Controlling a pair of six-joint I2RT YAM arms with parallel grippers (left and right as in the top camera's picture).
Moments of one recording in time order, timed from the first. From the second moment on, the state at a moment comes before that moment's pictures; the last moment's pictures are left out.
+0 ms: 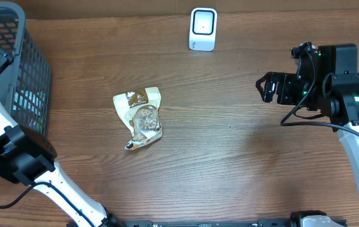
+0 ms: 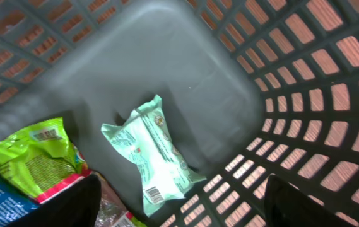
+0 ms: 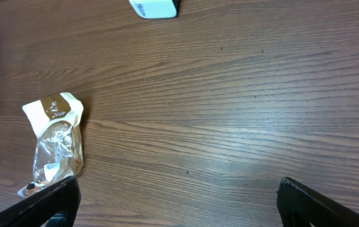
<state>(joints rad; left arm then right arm) 0.62 2.26 2.45 -1.27 -0.05 -0.32 0.07 1.34 1.34 -0.95 -0.33 0.18</state>
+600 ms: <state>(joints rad) 0.62 2.27 2.41 -1.19 -0.07 -0.32 0.07 1.34 1.34 -0.94 -0.33 0.17</state>
